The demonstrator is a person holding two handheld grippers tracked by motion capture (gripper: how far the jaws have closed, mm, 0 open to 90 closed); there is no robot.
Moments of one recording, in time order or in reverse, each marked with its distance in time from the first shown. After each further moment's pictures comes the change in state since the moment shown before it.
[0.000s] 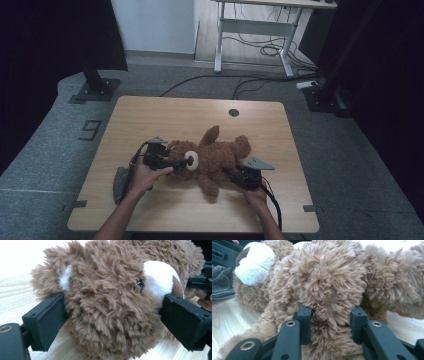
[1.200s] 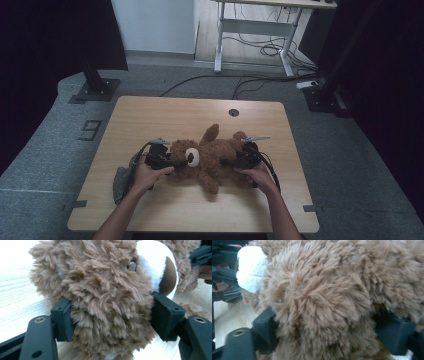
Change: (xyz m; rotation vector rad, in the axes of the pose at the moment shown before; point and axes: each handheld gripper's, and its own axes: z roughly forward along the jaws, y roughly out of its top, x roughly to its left) left arm 0.007 -0.002 0.012 0.040 -0.038 0.018; right arm -0.048 0.048 0.039 0.334 0.201 0.203
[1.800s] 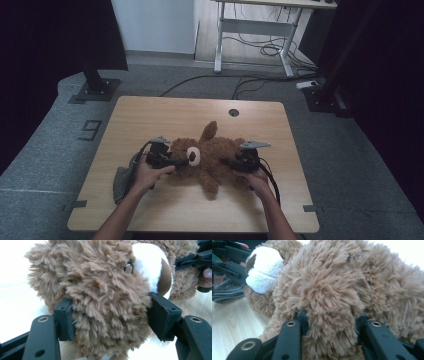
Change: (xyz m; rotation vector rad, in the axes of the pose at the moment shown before) left arm -0.010 0.007 -0.007 -0.019 0.012 0.025; right arm 0.025 -0.012 -0.008 -0.160 -0.079 -0.177
